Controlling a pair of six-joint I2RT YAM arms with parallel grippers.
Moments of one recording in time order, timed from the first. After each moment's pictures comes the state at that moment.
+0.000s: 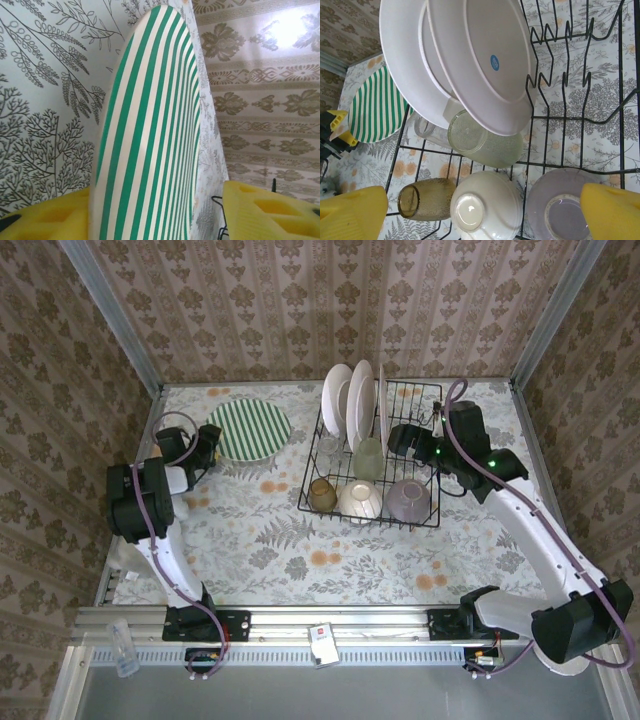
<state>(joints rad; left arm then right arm) 0.15 1.95 0.93 0.52 0.53 -1.11 0.30 1.19 1.18 -0.67 -0.04 0.55</state>
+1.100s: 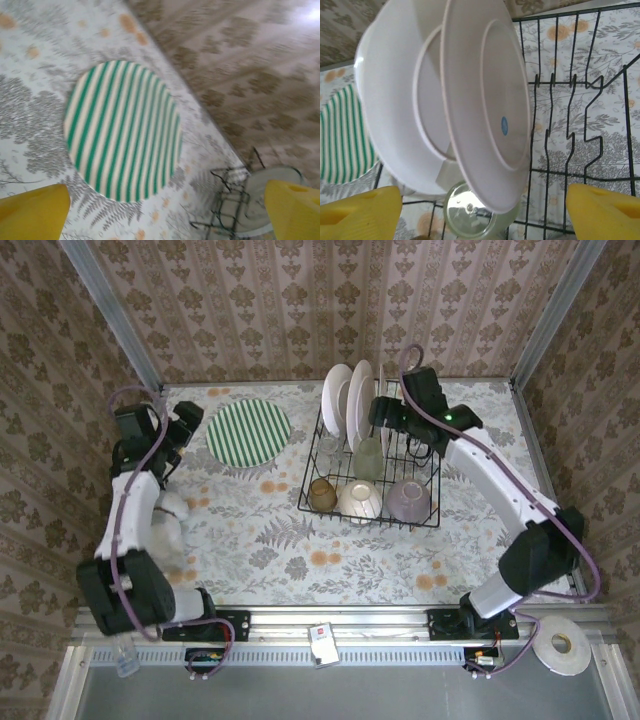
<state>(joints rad) 0.15 1.26 1.06 -0.33 0.36 -0.77 0.38 1.58 1.53 -0.68 0.15 0.49</state>
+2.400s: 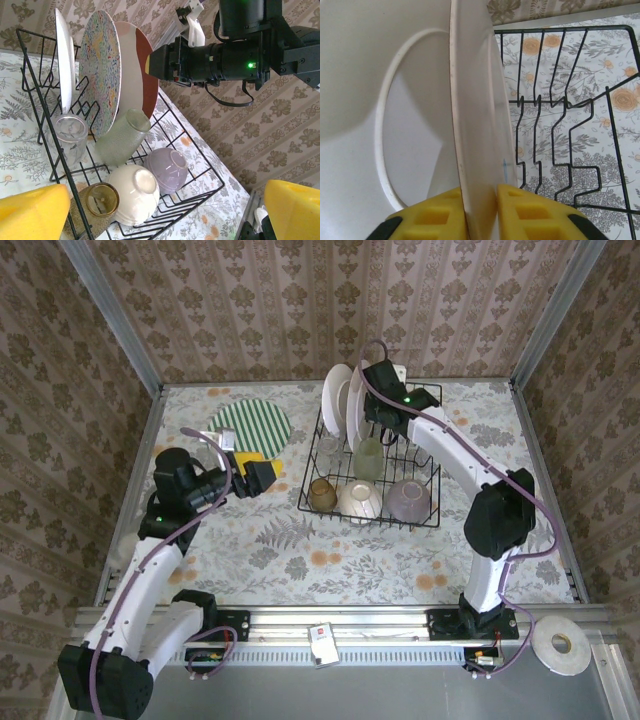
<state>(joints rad) -0.24 0.86 0.70 -0.03 0.80 -0.50 0.46 1.85 1.76 -0.75 0.41 0.51</state>
